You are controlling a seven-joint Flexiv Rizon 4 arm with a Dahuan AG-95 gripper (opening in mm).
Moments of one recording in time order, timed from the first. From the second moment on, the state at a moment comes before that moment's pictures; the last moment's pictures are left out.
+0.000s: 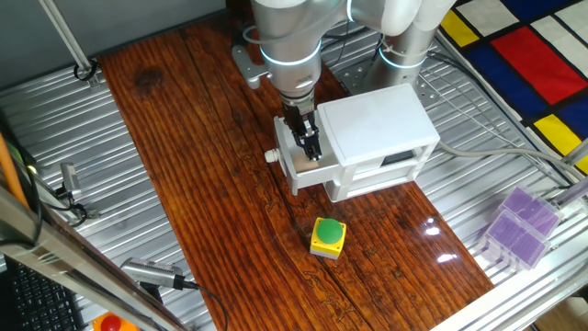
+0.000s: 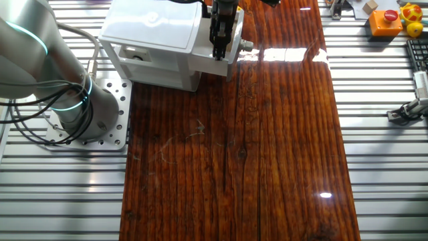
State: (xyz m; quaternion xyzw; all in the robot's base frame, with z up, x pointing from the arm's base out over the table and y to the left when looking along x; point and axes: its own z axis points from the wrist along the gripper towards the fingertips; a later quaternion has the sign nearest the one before) arm 0.372 0.133 0.153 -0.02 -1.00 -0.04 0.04
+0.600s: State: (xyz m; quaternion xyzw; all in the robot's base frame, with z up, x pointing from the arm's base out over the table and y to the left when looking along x) arm 0.372 0.133 0.154 -0.03 -1.00 -0.05 0.04
